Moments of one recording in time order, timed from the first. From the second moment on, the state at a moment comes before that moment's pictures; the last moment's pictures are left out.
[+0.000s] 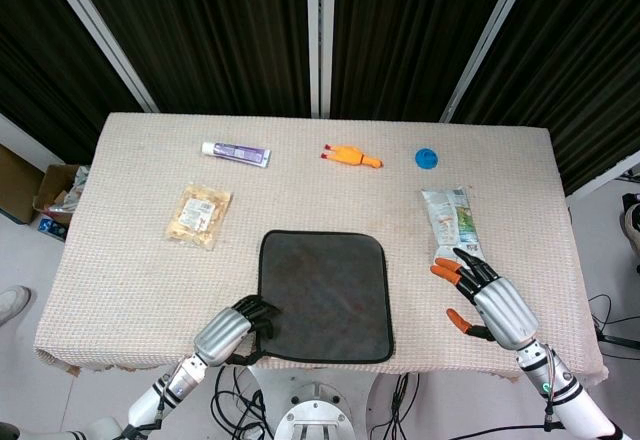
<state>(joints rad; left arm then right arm) -0.34 -1.74 0.17 -1.28 1.80 1.26 -0.20 0.28 -1.26 -0.09 -1.50 -1.85 1.48 0.20</state>
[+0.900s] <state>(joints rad) -0.37 -1.75 0.18 -1.27 1.75 1.27 -0.36 0.35 -1.38 -0.19 -1.39 -2.00 1.33 0.08</state>
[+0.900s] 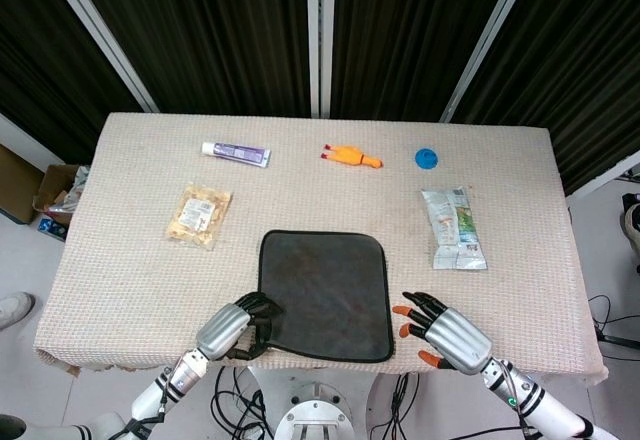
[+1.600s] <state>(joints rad) -0.38 -1.74 0.17 -1.29 1.73 1.26 -0.39 0.40 -1.69 -0.21 -1.07 -2.05 1.38 0.13</state>
